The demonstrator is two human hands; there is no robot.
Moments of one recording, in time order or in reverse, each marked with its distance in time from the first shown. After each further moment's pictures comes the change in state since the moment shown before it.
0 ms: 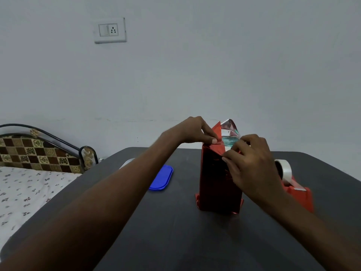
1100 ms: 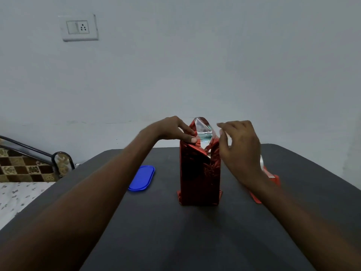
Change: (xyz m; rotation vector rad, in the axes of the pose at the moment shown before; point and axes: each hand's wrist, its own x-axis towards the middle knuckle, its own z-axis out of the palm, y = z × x) left_hand 0.010 -0.002 -0.001 -0.125 -0.132 -0.100; right_hand 0.013 0.022 -0.002 0.140 0.147 0.398
